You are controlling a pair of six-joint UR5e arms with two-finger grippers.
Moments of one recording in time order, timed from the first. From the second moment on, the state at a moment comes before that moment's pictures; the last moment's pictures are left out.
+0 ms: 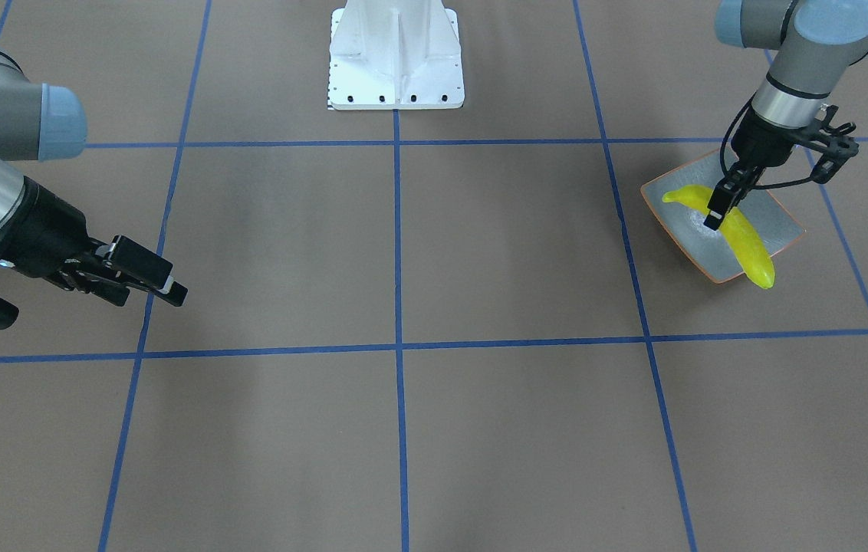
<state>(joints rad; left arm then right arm) -0.82 -1.44 -1.95 -2.15 -1.87 -1.71 1.07 -1.08 1.63 -1.14 2.41 1.25</state>
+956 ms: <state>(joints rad) -0.81 -1.39 -1.92 -2.15 -1.93 -1.63 1.07 -1.08 1.63 -1.14 2.41 1.25</state>
